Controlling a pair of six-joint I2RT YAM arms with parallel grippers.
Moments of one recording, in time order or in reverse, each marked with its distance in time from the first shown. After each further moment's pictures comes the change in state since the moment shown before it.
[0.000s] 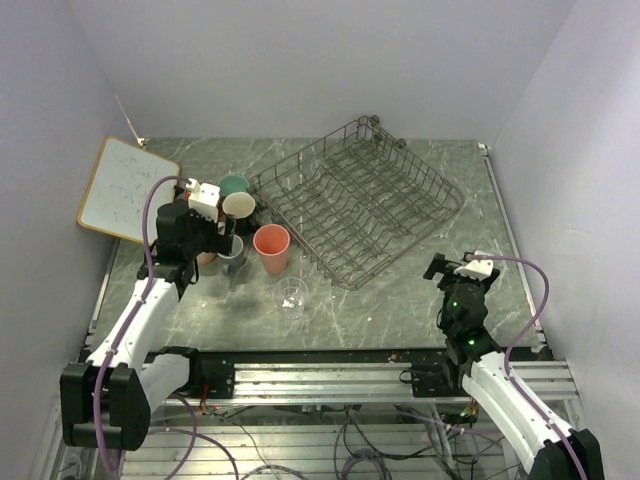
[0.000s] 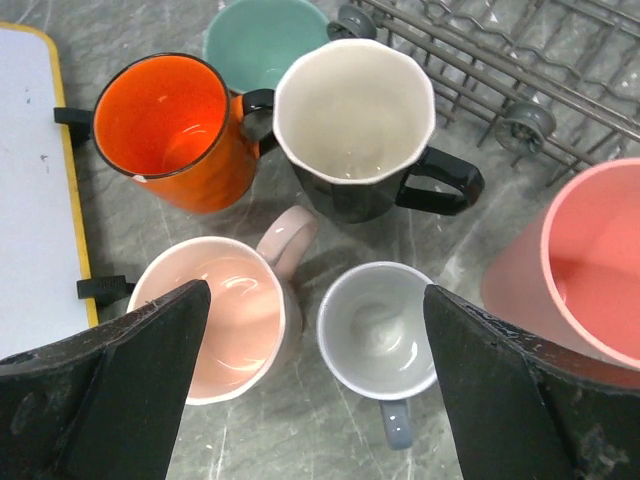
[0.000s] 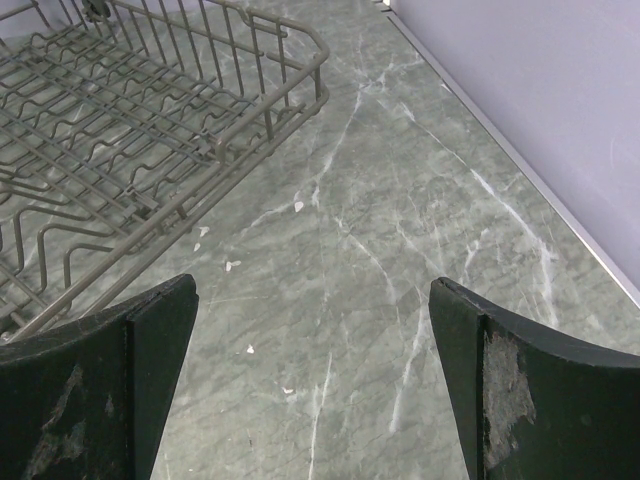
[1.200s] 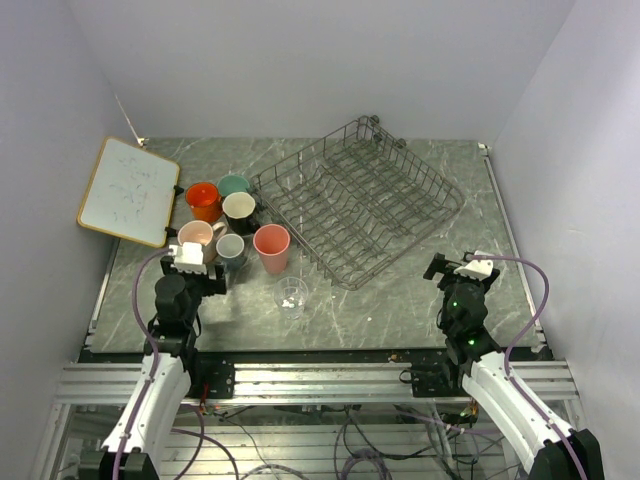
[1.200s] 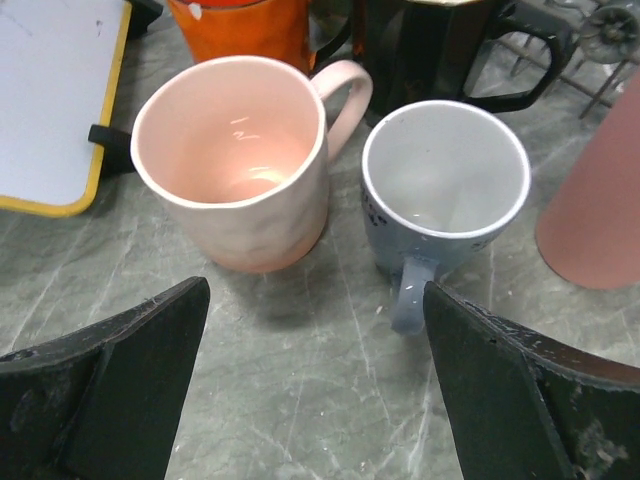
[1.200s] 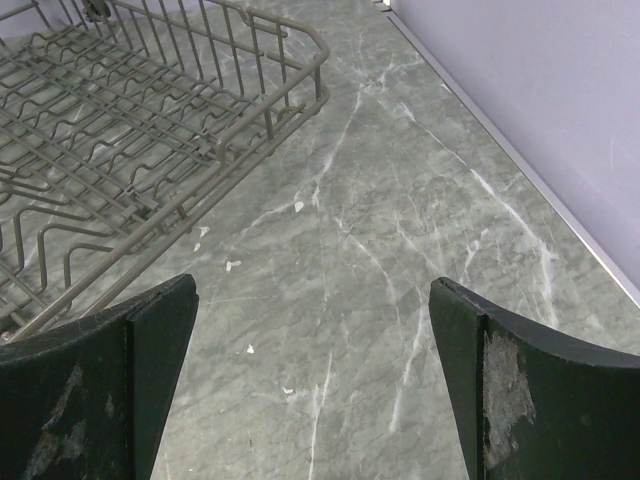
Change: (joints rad) left arm 0.037 -0.559 -0.569 0.226 -0.104 -0.106; right arm 0.000 0.000 0.000 0.000 0.000 0.000
